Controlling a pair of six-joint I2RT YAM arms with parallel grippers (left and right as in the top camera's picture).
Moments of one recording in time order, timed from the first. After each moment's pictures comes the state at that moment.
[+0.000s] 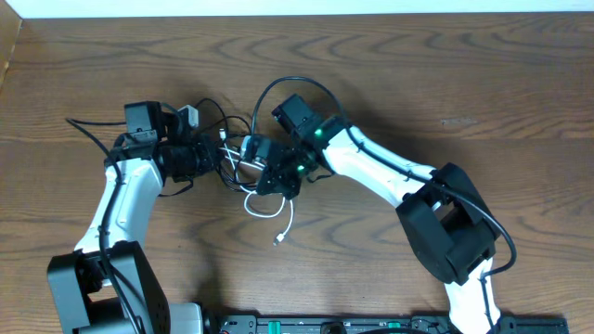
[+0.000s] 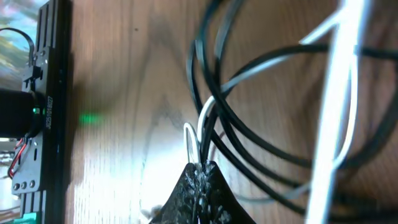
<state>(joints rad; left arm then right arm) 0.18 1.57 0.96 -0.57 0.52 -0.21 0.71 2.11 1.54 -0.64 -0.74 -0.38</state>
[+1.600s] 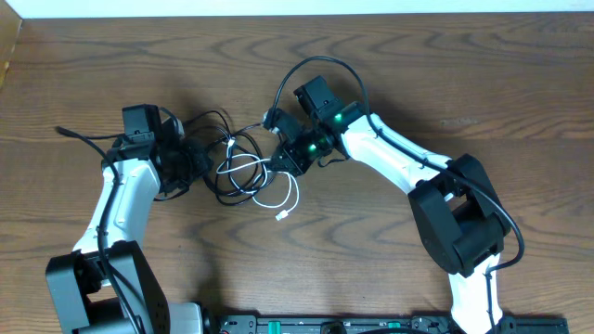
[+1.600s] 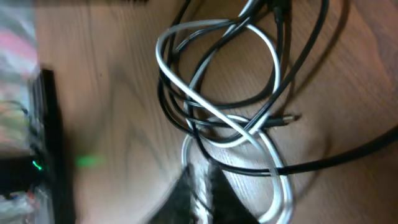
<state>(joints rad) 0.19 1.57 0.96 -0.65 0.33 -0.36 0.63 2.12 1.54 -0.55 -0.73 -0.07</state>
